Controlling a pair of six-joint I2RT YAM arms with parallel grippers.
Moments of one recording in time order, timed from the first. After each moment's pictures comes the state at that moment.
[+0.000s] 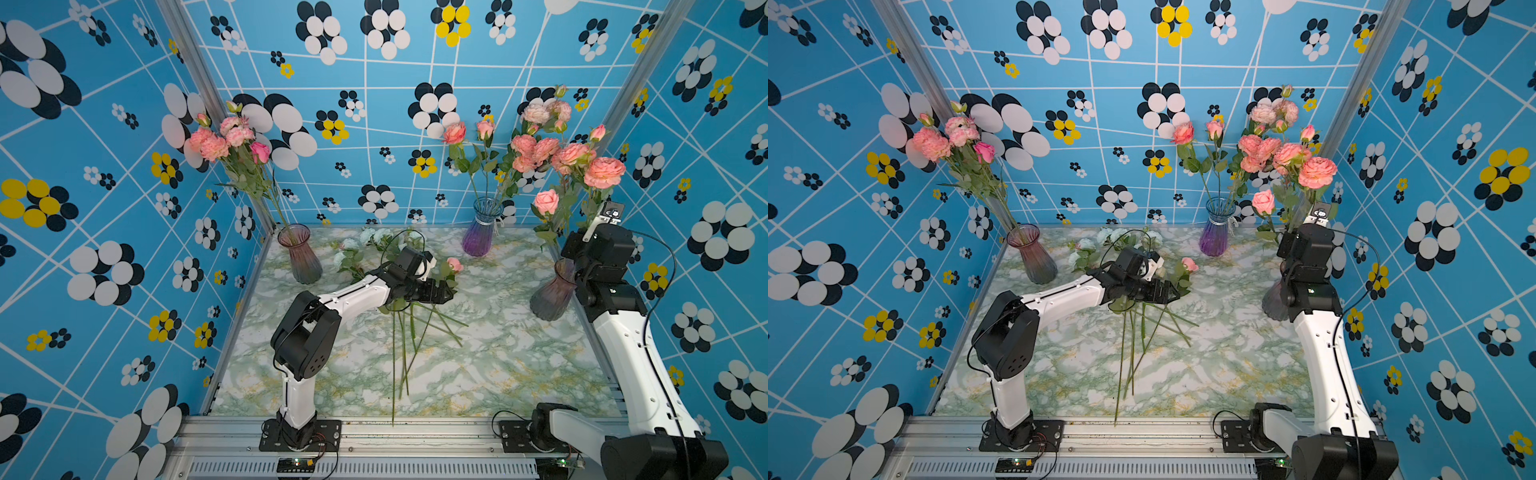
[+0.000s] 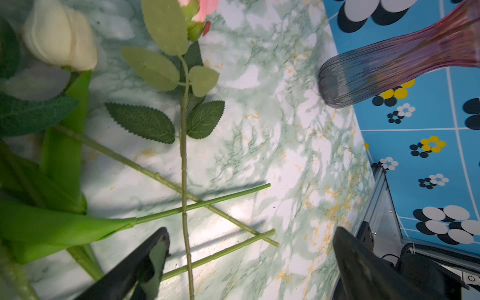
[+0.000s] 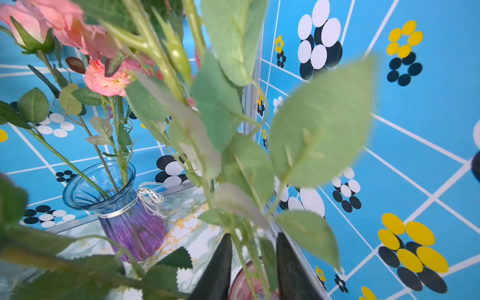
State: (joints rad) left arm -0.67 1.92 1.38 -0.30 0.45 -0.50; right arm -0.08 1.13 1.18 -0.27 0.42 0.02
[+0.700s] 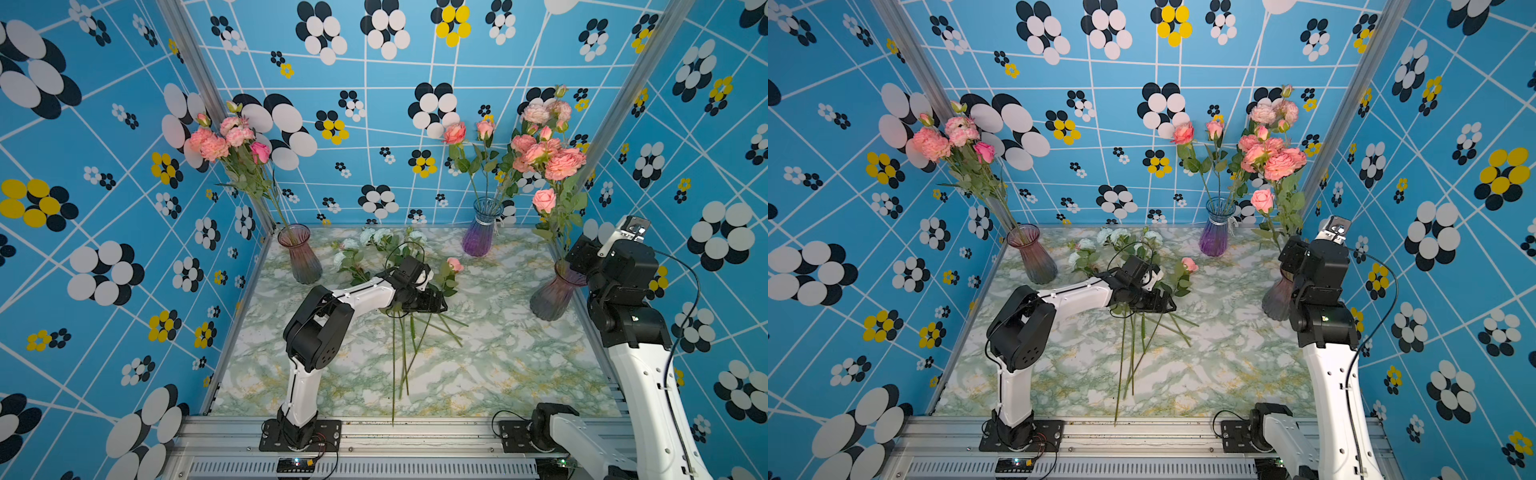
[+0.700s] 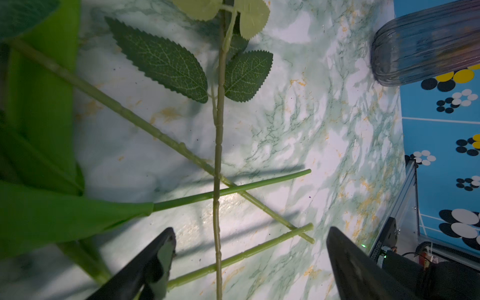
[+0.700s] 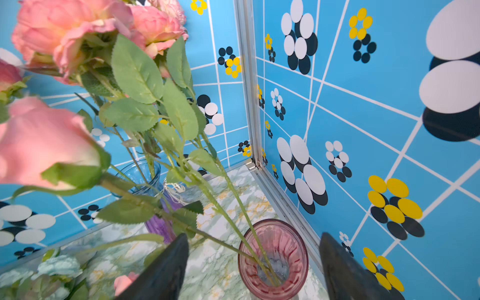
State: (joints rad) left arm -0.67 2.02 1.39 -0.34 0.46 -0.50; right arm -0.08 0.94 1.18 -0.47 0.35 0.18
